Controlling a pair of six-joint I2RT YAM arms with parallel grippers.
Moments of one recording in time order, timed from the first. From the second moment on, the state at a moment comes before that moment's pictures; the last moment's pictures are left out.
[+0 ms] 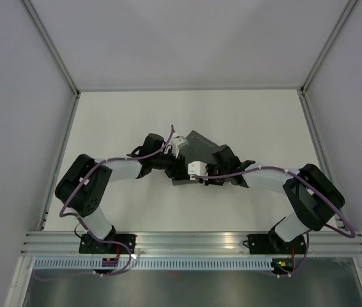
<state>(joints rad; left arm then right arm) -0.56 1.72 0.78 0.21 0.75 -0.03 0.66 1.55 0.70 -0.07 -0.33 -0.86</state>
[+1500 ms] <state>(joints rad) -1.01 1.11 0.69 0.17 -0.29 -0.03 0.44 2.16 1.56 -0.99 -0.70 -0.92</state>
